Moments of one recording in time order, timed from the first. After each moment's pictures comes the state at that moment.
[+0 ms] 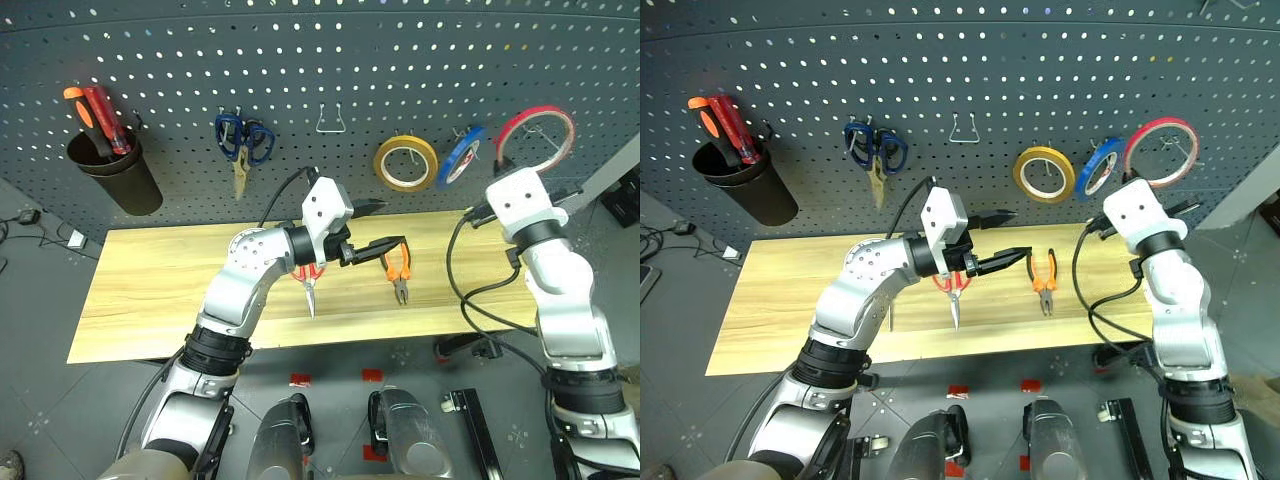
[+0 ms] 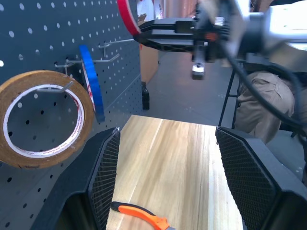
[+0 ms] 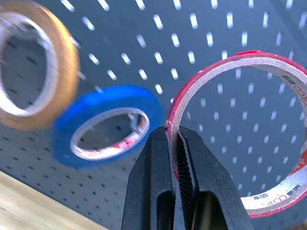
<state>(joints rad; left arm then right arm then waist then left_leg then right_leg) -0.63 0.27 -0.18 -0.03 -0.27 0.30 -0.88 -0.44 -0.48 -0.11 -0.13 -0.30 0.23 0.17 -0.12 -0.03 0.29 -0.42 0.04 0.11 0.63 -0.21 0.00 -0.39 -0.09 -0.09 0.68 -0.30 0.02</state>
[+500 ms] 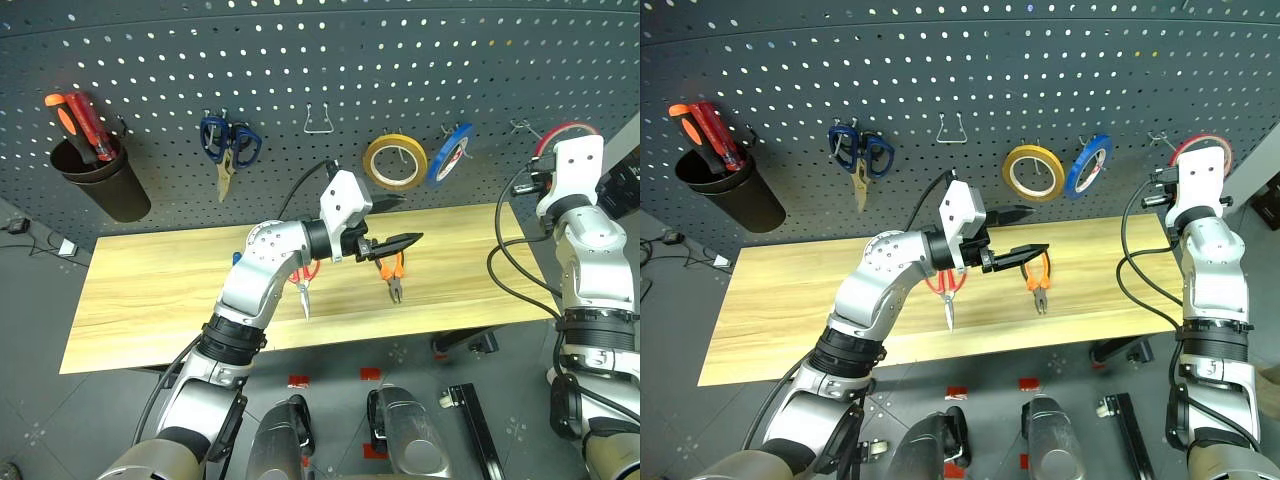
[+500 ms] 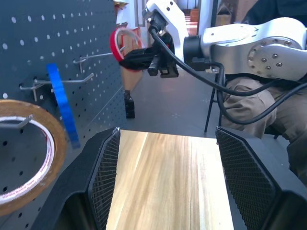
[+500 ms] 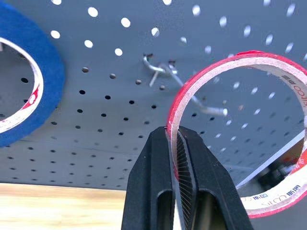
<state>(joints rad) -0.68 0.23 -0.21 0.02 -0.27 0.27 -0.89 -0.66 -0.51 -0.28 0.29 0.03 0.28 0.28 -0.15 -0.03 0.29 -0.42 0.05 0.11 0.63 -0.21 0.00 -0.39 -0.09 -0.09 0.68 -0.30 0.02</state>
